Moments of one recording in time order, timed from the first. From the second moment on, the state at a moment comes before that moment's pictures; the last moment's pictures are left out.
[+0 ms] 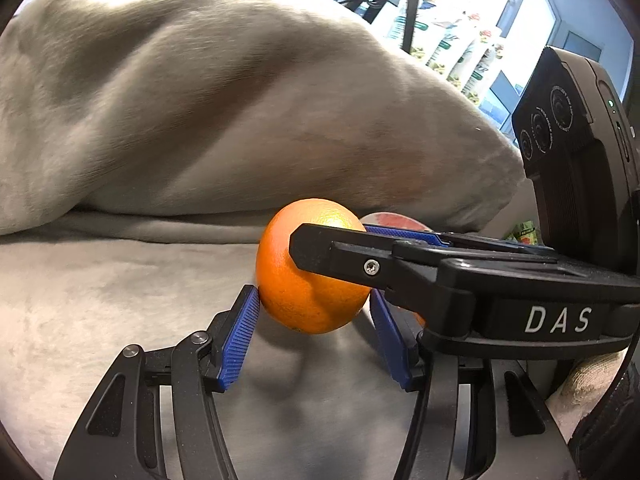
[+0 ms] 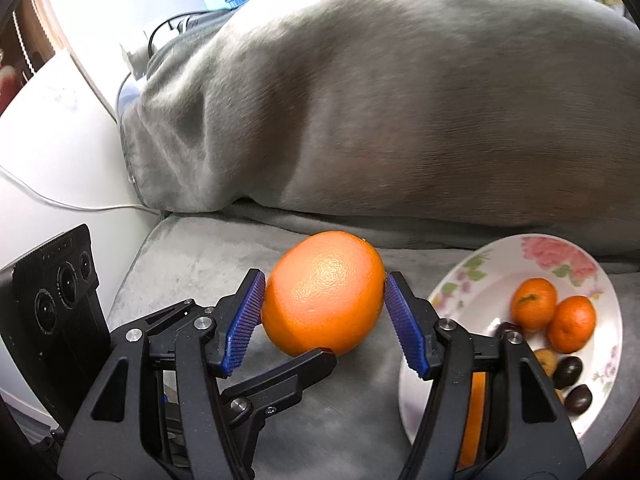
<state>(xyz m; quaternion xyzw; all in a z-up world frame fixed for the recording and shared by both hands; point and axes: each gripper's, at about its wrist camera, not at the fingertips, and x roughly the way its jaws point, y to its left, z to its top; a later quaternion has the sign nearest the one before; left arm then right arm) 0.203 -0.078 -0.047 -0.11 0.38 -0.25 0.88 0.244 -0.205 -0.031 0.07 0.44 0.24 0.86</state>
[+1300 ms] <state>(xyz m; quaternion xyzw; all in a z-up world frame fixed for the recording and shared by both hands) 0.217 -0.145 -0.027 -0.06 0.38 -0.30 0.87 0.242 -0.296 -0.011 0.13 0.41 0.18 0.88</state>
